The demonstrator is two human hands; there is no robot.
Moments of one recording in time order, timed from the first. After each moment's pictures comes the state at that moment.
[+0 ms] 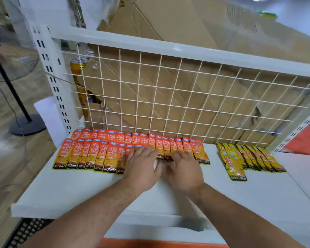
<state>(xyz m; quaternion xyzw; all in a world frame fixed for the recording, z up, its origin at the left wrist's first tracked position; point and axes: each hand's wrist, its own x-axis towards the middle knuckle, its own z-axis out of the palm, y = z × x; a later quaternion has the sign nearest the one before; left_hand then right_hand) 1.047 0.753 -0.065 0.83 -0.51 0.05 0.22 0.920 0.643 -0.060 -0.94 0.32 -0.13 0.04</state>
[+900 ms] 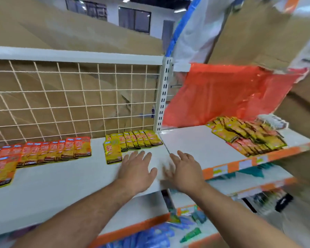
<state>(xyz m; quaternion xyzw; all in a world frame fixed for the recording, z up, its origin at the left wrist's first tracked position) 0.687 0.568 -0.034 0.76 -0.64 -0.02 0.09 0.516 0.510 -0.017 -0.85 0.52 -0.03 0.03</state>
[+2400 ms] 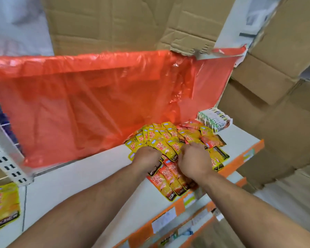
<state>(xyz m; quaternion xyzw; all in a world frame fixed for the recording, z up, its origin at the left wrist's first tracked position) 0.380 0.145 -0.020 0.68 -0.41 -0.49 0.36 0.215 0.132 -0.017 -0.76 0.64 -0.08 0.00</state>
